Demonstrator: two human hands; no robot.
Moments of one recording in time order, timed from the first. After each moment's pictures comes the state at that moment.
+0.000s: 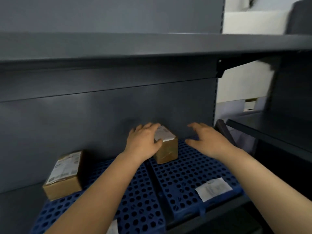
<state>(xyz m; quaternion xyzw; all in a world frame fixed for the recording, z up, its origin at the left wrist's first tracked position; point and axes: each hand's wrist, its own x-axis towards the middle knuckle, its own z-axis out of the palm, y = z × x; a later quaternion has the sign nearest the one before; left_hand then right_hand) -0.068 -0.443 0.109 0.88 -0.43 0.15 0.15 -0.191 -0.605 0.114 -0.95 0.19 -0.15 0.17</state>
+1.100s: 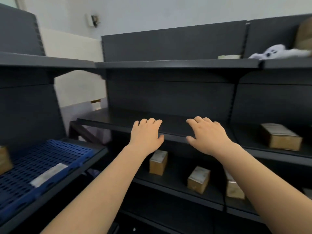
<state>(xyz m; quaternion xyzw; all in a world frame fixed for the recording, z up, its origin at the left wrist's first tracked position) -0.489 -0.565 0.120 0.61 -0.75 0.15 0.18 -0.676 -0.555 0.137 -0.79 0.58 -0.13 -0.18</state>
